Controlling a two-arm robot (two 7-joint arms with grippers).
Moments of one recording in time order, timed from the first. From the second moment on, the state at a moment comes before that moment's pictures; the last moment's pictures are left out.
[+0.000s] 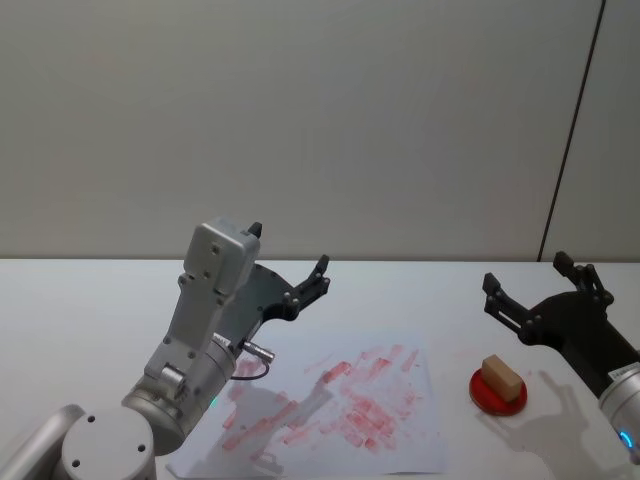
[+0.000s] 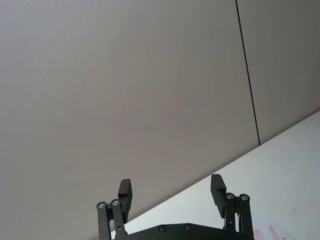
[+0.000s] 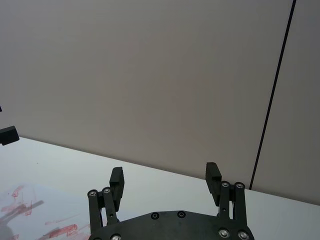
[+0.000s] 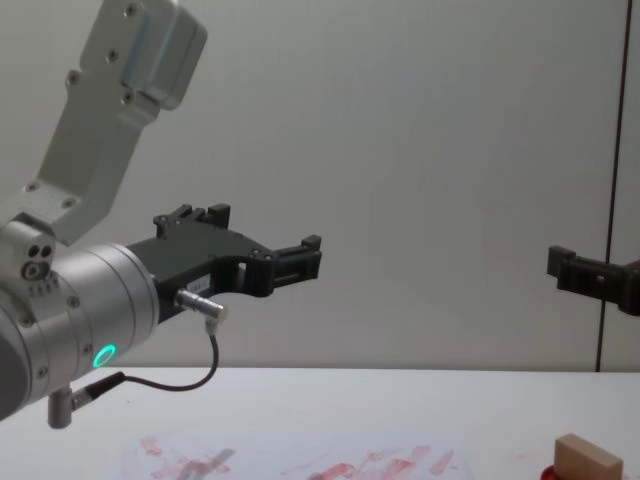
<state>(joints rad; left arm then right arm) -0.24 0.38 0.45 -1.63 -0.20 0.01 -0.01 -0.01 0.34 -0.23 -1.77 0.29 0.03 0.07</state>
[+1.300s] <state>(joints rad) -0.24 0.38 0.45 -1.63 -0.20 0.01 -0.01 0.00 0.35 -0.23 -1.72 0.22 0.08 0.16</state>
